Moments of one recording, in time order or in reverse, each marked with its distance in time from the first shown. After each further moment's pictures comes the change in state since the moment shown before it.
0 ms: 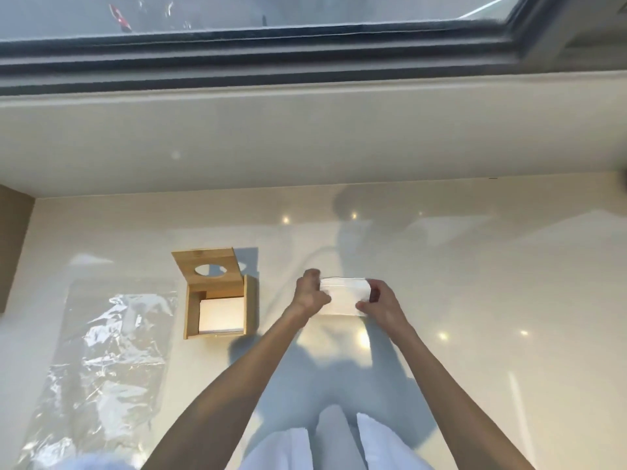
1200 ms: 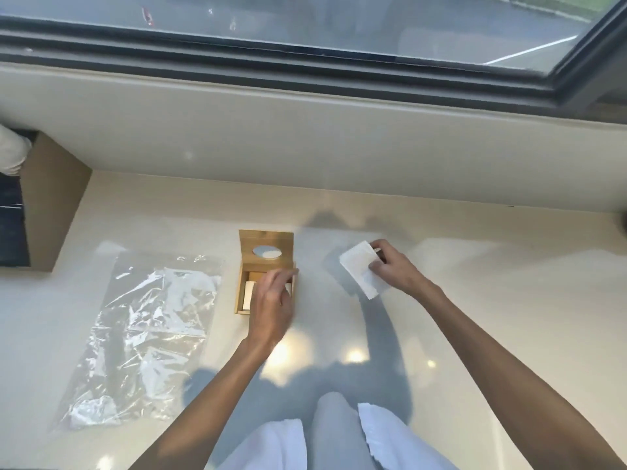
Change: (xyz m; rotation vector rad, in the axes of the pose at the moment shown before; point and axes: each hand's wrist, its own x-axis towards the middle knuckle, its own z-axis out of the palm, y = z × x) left_hand -0.097 -0.068 -0.132 0.345 0.634 0.758; right_hand -0.042 -0.130 0.033 -0.535 -0.168 -0.237
